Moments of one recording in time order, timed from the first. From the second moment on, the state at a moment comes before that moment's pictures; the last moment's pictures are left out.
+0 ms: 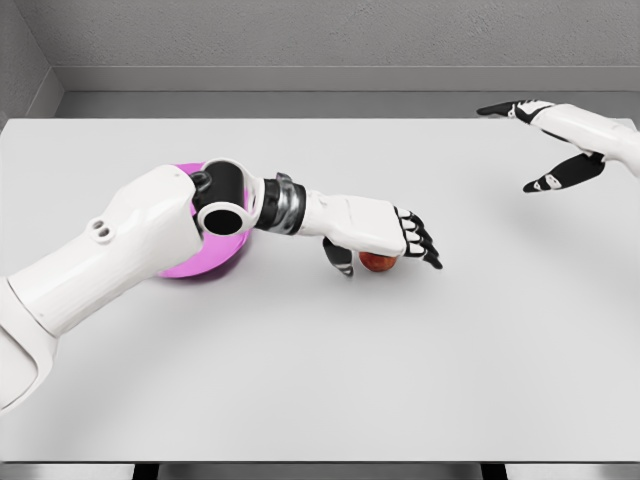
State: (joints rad) left arm -0.99 0.28 -1.12 -1.24 -0.43 -0.61 -0.50; right arm -0.63 -0.76 0.38 -1.18 0.06 -0.61 0.61
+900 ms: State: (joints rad) left arm -1.02 0.23 -1.12 -1.07 -0.45 -0.61 -0.49; right arm -0.64 -0.76 0.37 -1.19 0.11 -0.61 0.61
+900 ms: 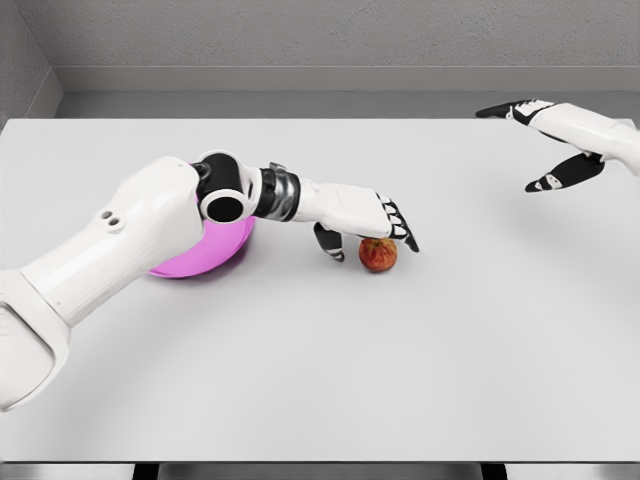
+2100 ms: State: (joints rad) left arm -1.01 0.20 -1.15 -1.06 -0.48 -0.61 -0.49; right arm -0.64 -0.76 0.37 -1.19 0.11 -0.61 0.61
